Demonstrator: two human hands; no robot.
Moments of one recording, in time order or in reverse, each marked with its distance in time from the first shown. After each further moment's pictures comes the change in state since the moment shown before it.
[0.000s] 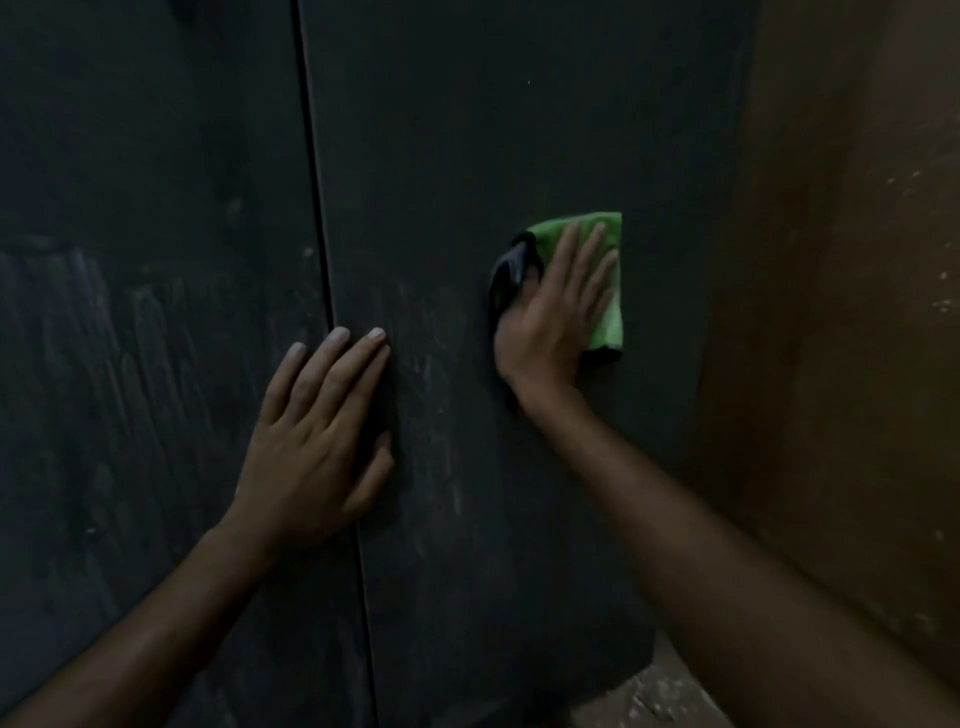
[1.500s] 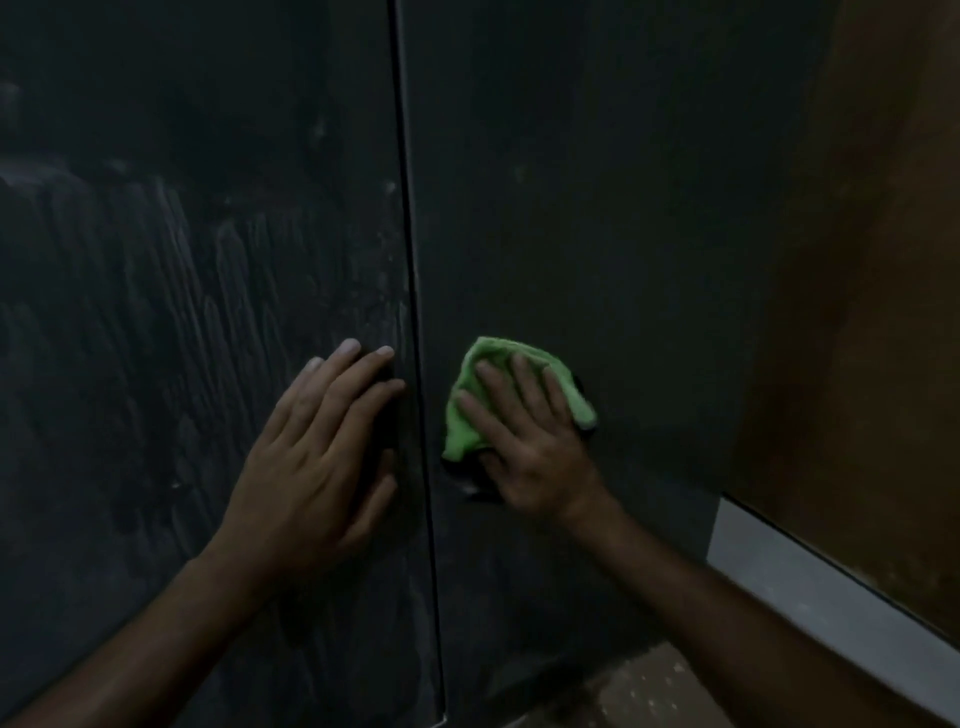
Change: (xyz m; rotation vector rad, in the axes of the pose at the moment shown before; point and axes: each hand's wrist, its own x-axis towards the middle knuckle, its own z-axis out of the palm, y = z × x) left_hand -0.064 -0.035 -0.026 -0.163 -0.097 0.069; right_hand -0.155 0.029 0.001 -0.098 -0.262 -0.863
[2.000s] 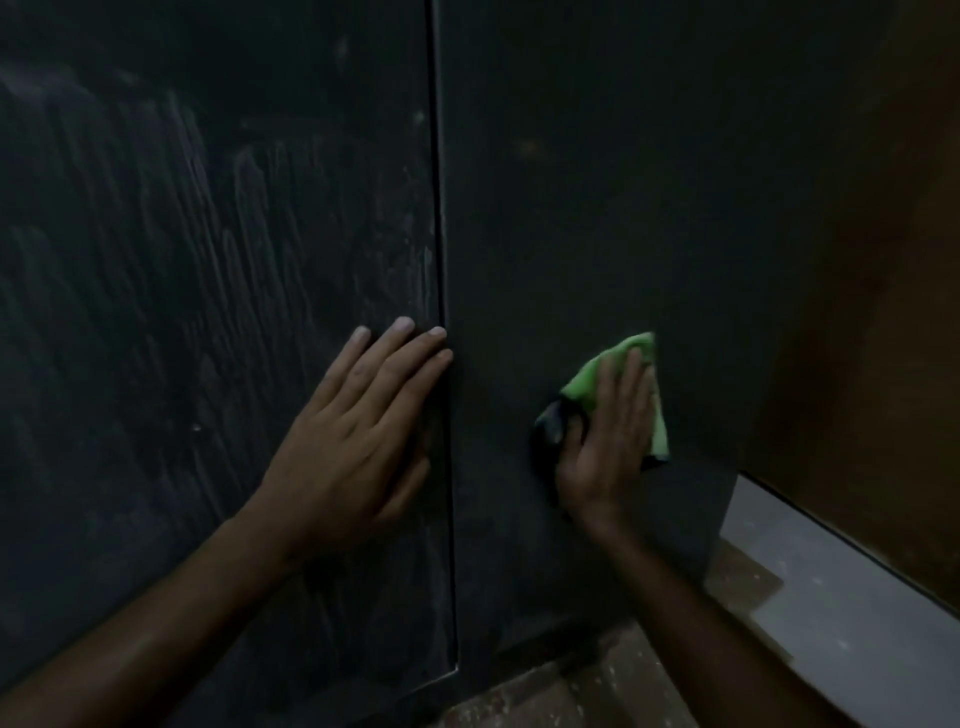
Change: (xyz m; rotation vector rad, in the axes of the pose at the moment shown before) left_hand -0.013 0.007 0.016 0.016 -0.057 0.077; right_hand -0.062 -0.003 0.032 0.074 0.101 0.741
